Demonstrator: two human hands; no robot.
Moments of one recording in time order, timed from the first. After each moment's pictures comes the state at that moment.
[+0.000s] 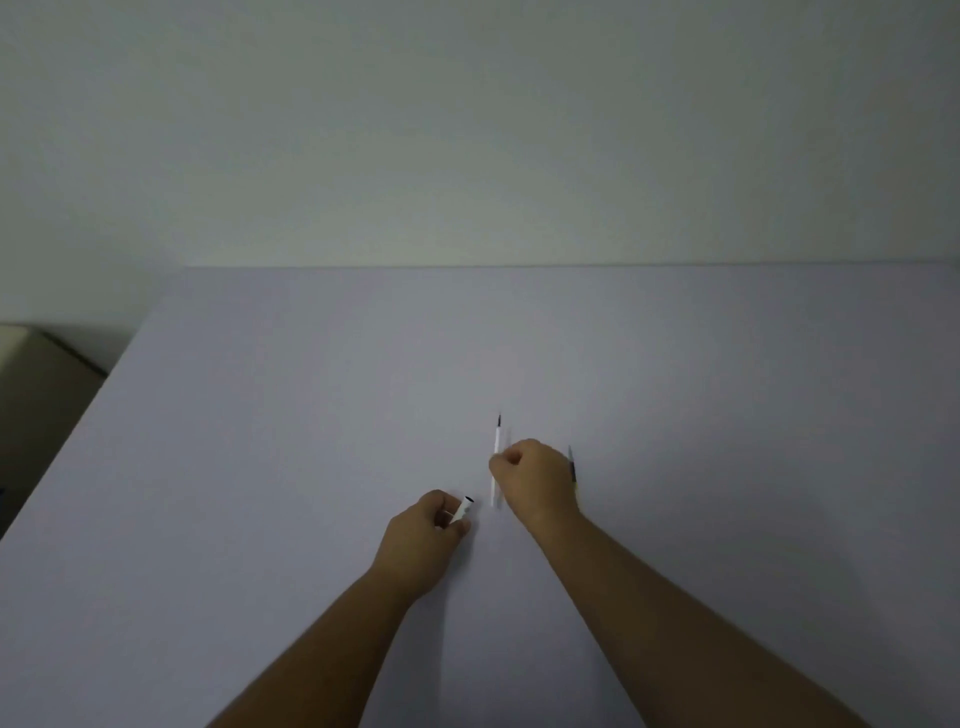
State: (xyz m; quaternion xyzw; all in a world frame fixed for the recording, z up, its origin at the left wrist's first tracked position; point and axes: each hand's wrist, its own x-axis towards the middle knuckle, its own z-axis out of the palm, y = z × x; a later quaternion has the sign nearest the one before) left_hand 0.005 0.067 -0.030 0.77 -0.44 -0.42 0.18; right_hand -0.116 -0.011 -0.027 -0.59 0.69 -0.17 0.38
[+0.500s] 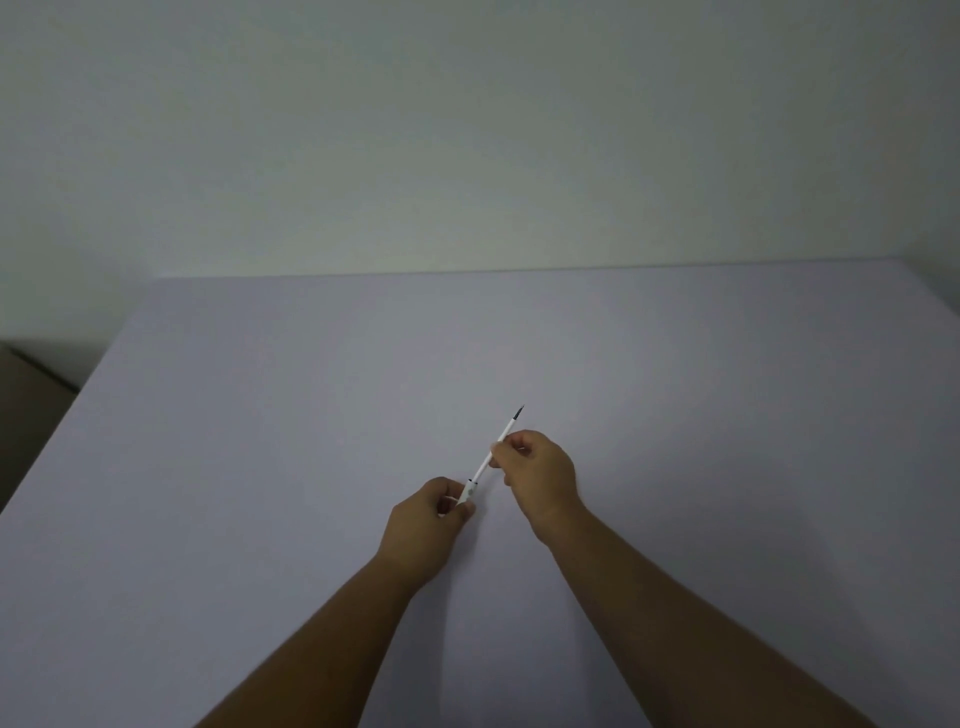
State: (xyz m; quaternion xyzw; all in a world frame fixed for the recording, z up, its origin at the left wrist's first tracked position) left_hand -0.015 0.060 -0.017 0.75 -0.46 -0.43 0.22; right_hand -0.139 -0.005 -0.015 -0.49 0.66 -0.29 0.49
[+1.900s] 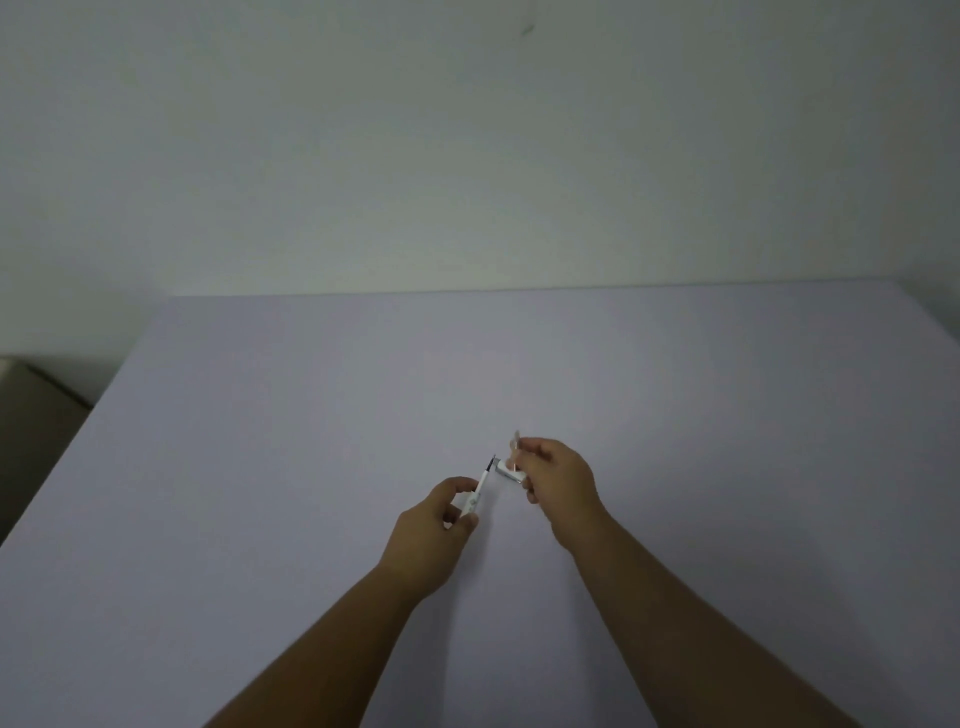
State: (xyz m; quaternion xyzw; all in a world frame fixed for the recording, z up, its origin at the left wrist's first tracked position) left_hand -0.013 0.061 -0.010 0.72 -0.51 -0.41 0.23; right_hand -0.158 -0.012 -0.007 -0.44 0.64 -0.31 0.54
